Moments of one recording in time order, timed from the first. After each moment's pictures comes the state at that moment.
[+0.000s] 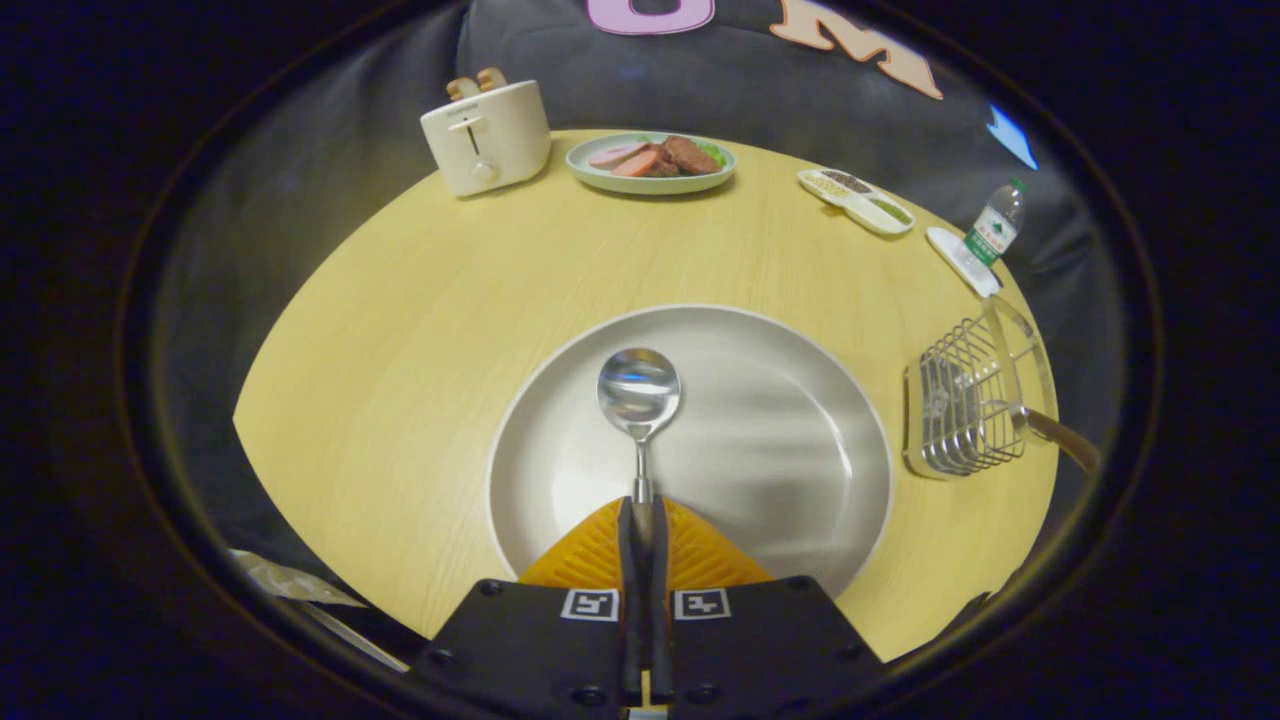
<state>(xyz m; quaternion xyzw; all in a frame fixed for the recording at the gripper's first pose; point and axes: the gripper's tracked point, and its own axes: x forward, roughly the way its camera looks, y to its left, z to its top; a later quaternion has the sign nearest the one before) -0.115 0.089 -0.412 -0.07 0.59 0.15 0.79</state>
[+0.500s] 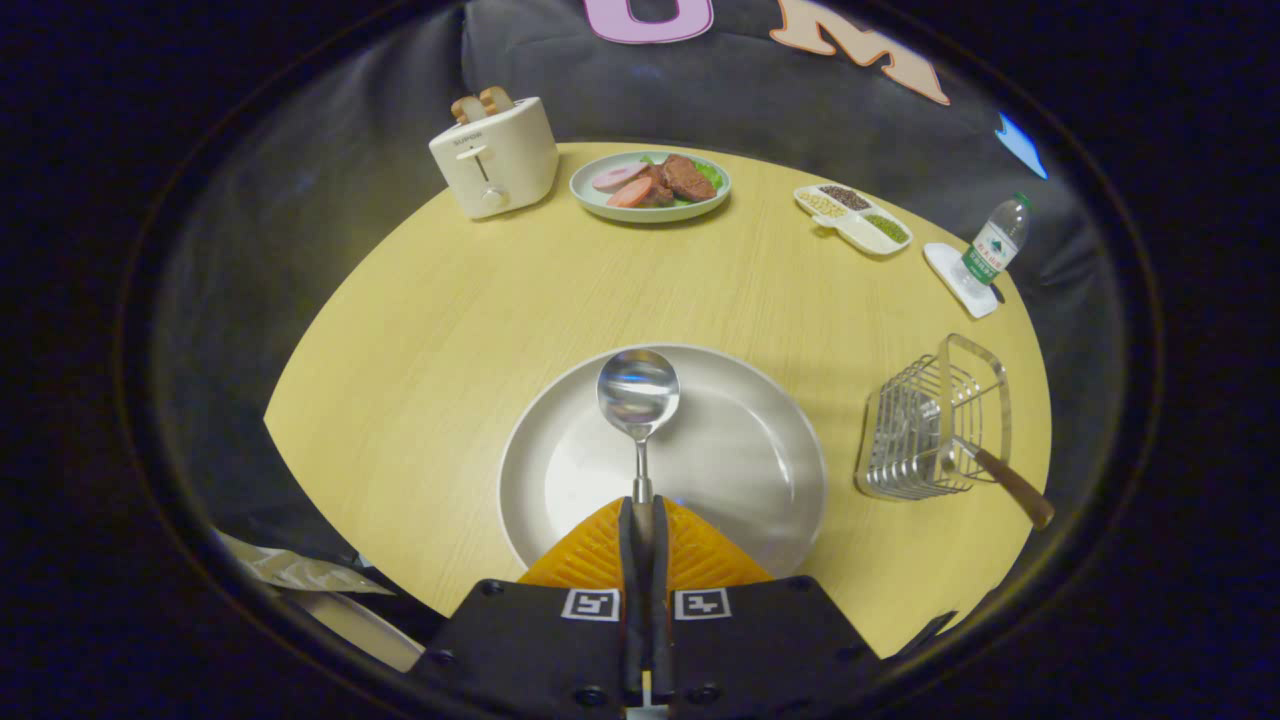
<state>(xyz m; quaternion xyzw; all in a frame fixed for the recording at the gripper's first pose) -0.089 0.063 -0.362 -0.07 0.59 0.17 0.79</state>
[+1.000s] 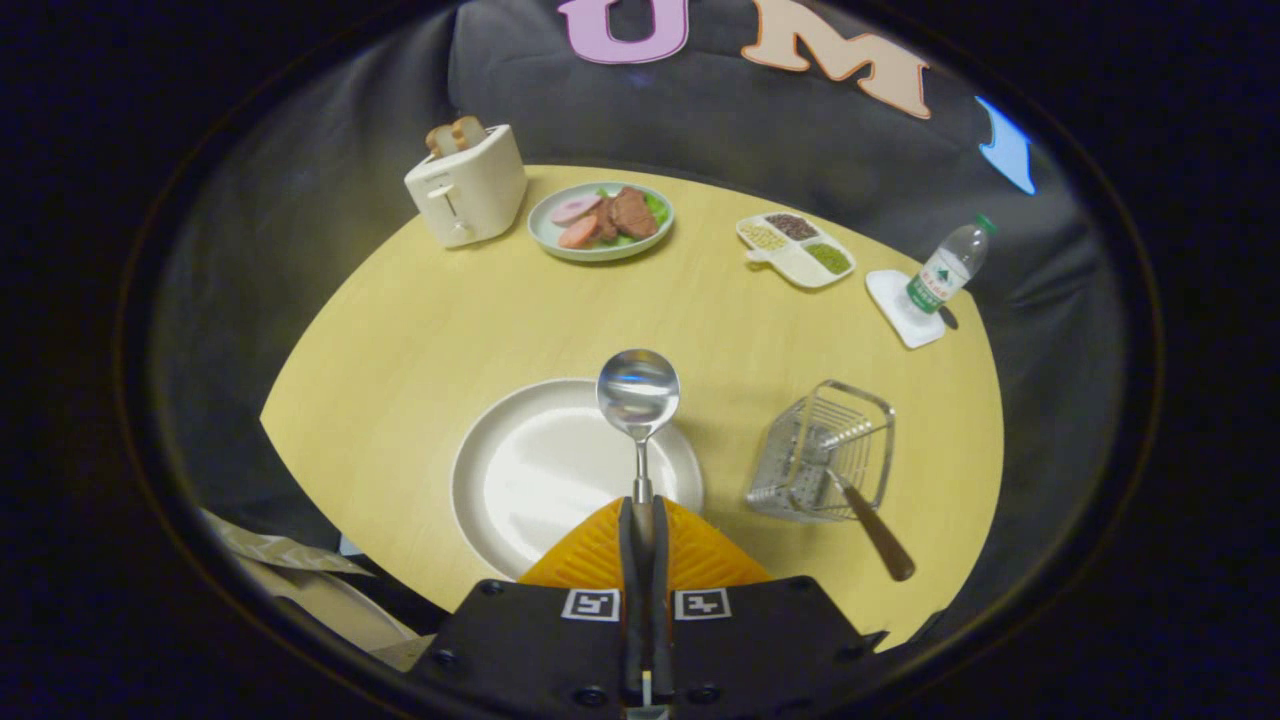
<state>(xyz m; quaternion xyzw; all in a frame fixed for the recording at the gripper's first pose) -0.049 -0.008 -0.311 -0.10 0.58 0.15 0.80</state>
